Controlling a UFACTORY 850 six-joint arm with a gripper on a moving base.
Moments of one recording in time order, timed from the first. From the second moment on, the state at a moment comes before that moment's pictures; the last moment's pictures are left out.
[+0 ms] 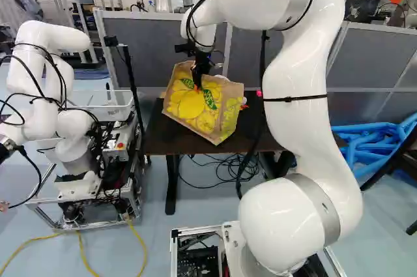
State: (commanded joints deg) arm 10.0 -29.6 -86.3 3.9 -47.9 -25.3
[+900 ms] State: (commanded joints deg) arm 10.0 -29.6 -86.3 3.9 -47.9 -25.3
